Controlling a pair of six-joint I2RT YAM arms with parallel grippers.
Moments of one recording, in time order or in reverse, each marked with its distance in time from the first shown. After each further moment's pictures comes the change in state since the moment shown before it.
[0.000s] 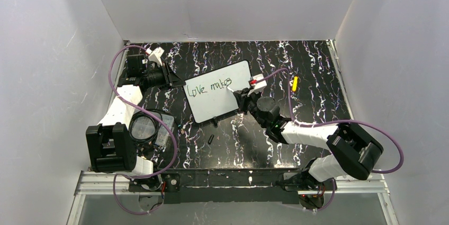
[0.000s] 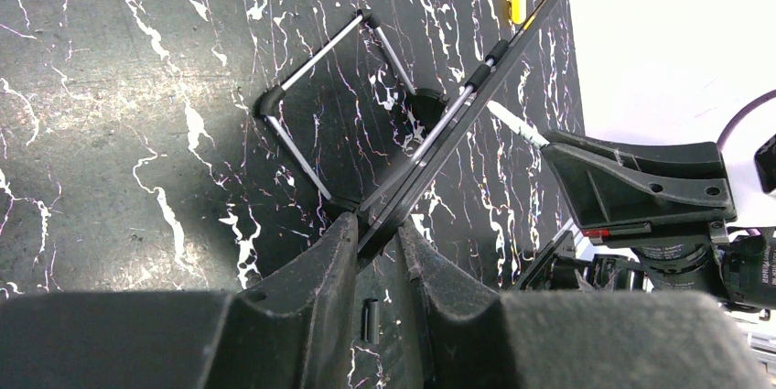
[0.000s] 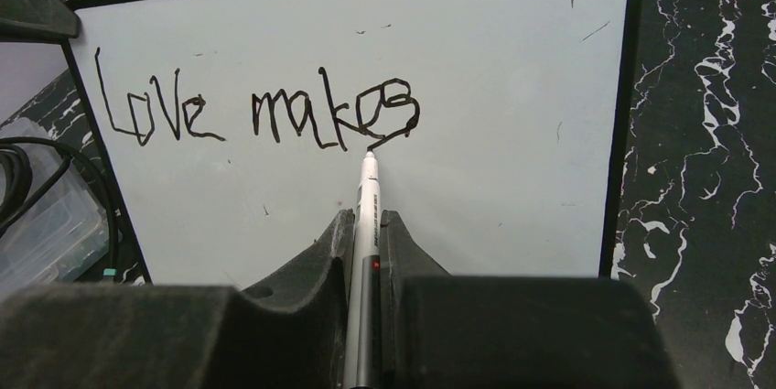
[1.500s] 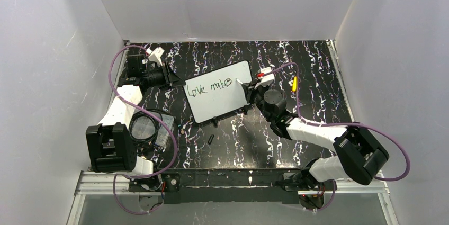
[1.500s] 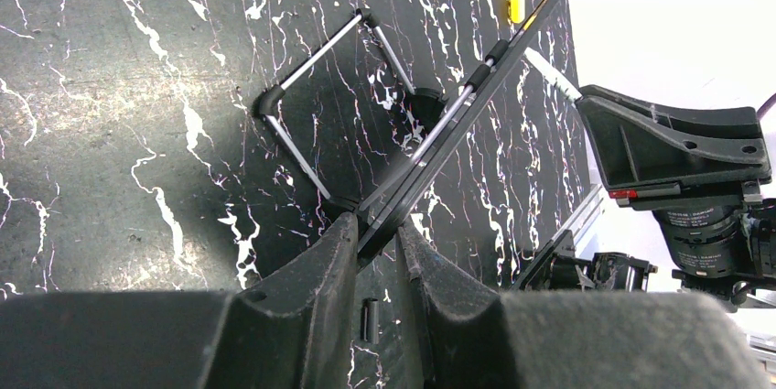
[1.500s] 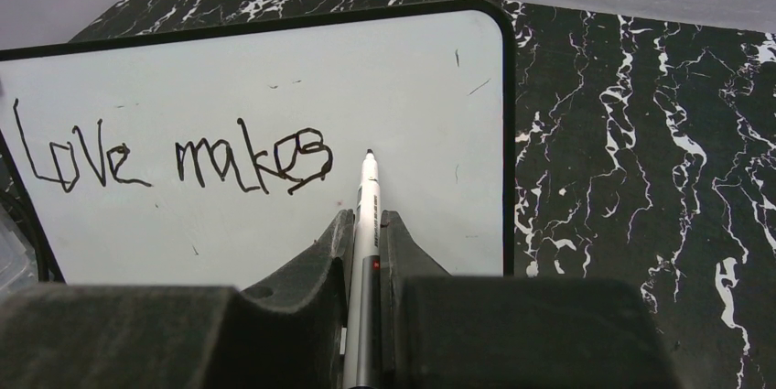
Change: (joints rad) left arm 0.000 0.000 0.000 0.000 0.002 0.000; right arm -0.098 -0.059 0.027 -0.074 -0.011 -0.060
